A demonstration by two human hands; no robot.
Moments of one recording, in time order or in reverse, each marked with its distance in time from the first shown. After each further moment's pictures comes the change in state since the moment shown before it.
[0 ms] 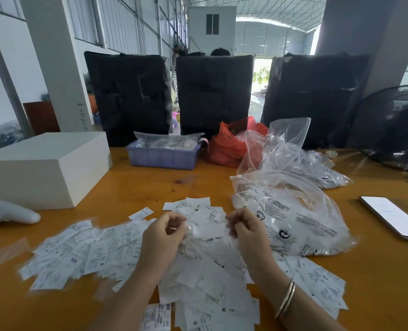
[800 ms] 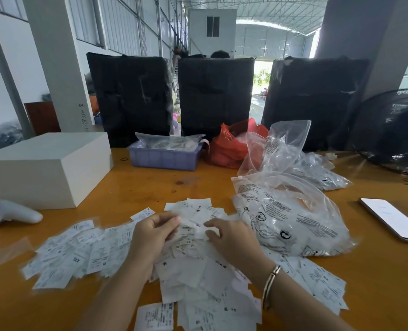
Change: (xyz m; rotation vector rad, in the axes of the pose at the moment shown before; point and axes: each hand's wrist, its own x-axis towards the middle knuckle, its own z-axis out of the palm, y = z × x) left_hand 0.012 -0.004 -0.017 -0.336 0.016 -0.257; right_hand 0.011 -0.003 0.017 -1.056 -0.267 -0.284
